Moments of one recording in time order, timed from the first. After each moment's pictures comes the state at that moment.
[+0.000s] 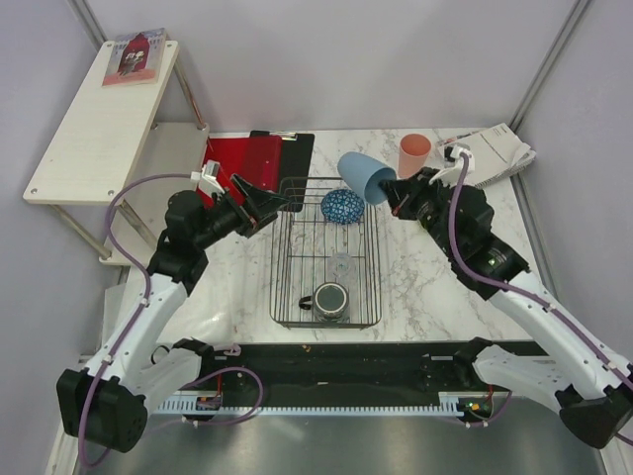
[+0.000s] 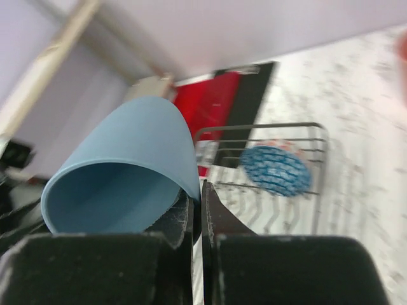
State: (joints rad) left arm -0.25 0.96 0.77 0.08 0.53 -1.04; right arm 0.63 0.96 0.99 -0.09 0.18 0.61
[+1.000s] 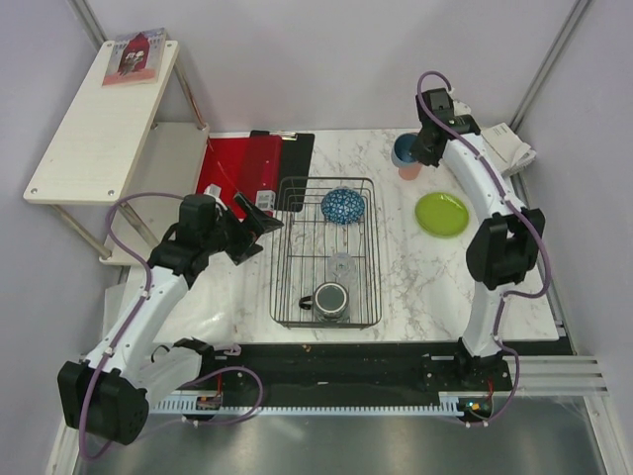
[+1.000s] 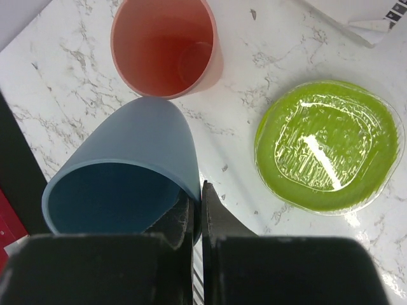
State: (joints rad) left arm -0.25 1.01 0.83 -0.45 0.32 -0.99; right arm 0.21 1.93 1.91 -0.87 0.33 0.75
